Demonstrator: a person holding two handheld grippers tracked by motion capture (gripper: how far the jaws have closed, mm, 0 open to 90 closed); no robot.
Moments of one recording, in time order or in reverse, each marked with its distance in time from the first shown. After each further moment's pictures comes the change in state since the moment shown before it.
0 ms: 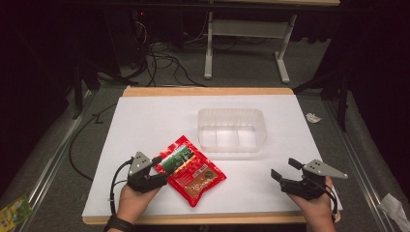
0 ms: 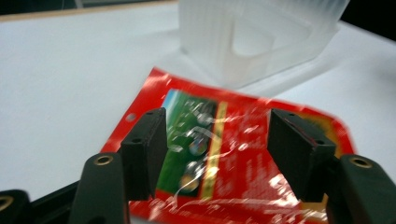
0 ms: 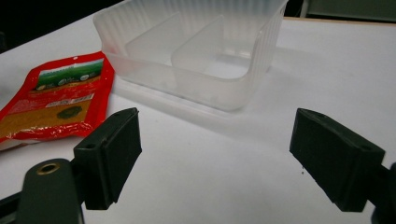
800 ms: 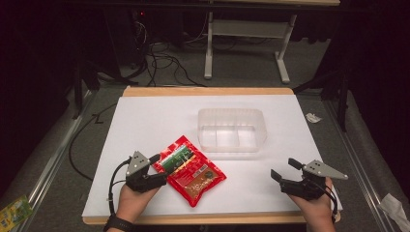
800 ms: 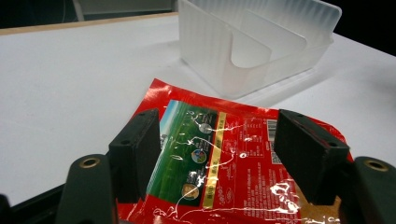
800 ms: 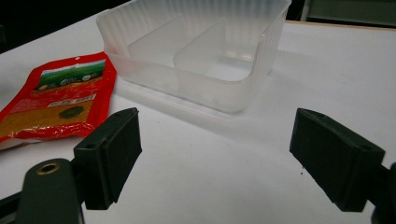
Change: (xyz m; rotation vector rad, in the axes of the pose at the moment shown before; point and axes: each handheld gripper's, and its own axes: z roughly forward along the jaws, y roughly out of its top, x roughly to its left) left arm -0.003 0.004 -0.005 -0.070 -0.011 0.012; right arm 0.001 -0.001 0.000 0.000 0.003 -0.010
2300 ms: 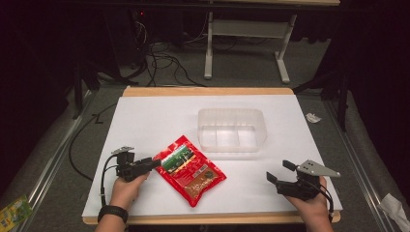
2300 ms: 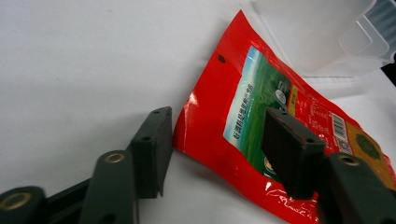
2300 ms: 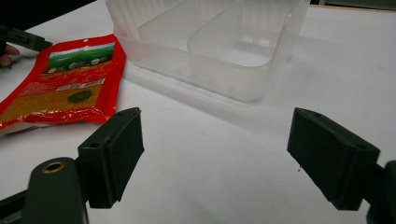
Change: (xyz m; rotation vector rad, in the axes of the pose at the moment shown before) left arm 0.084 -0.032 0.026 0.198 -0.080 -0.450; right arm 0.004 -0.003 0.010 0.057 0.042 -0.016
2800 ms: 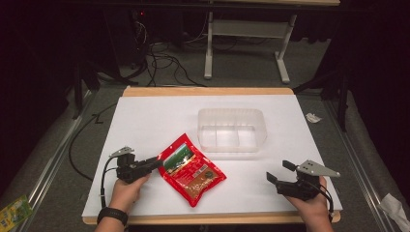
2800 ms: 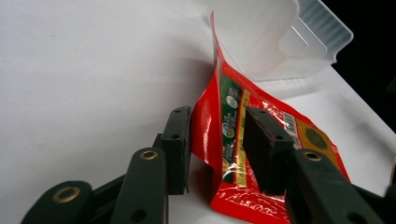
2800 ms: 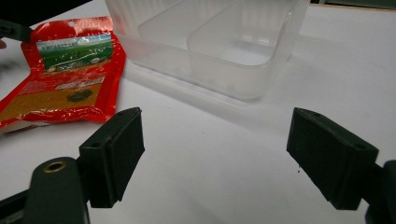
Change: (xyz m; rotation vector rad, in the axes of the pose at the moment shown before) left arm -0.020 -0.002 -0.009 -0.058 -0.104 0.090; right arm 0.000 0.000 0.000 0.003 -0.001 -0.002
